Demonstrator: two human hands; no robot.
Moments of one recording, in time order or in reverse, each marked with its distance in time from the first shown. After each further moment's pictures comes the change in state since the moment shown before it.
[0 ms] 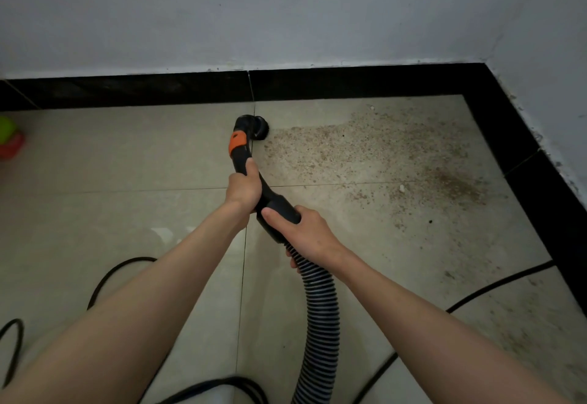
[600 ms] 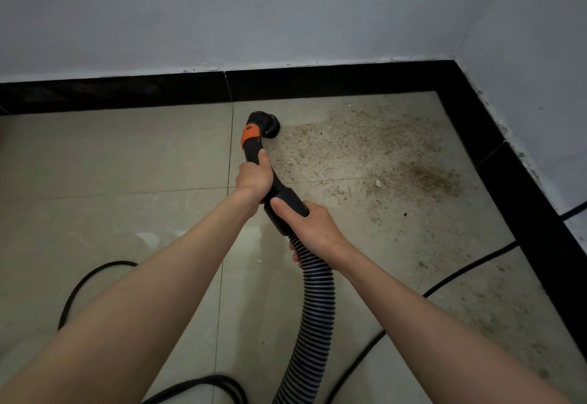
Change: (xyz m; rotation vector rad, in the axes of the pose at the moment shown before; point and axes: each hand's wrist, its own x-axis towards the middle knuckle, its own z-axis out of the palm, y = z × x) left_hand -0.017 0.023 0.049 0.112 -0.076 0.016; right_hand -0.015 0.013 -0.038 0.116 0.073 0.038
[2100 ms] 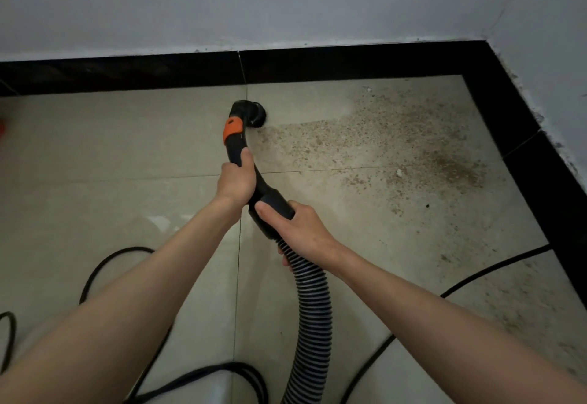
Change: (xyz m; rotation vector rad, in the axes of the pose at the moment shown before) left_hand 0.010 -0.035 -0.046 -0.016 0.104 0.008; right_hand 0.008 0.004 0.046 -0.019 -0.109 -0.021
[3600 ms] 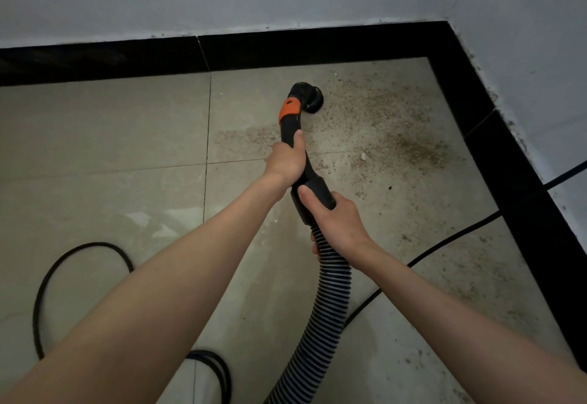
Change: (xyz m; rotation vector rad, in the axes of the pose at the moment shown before) left_hand -0.043 0.038 0.116 0.095 -0.282 0.102; right_hand -0.037 0.036 -0.086 0.117 0.290 0.043
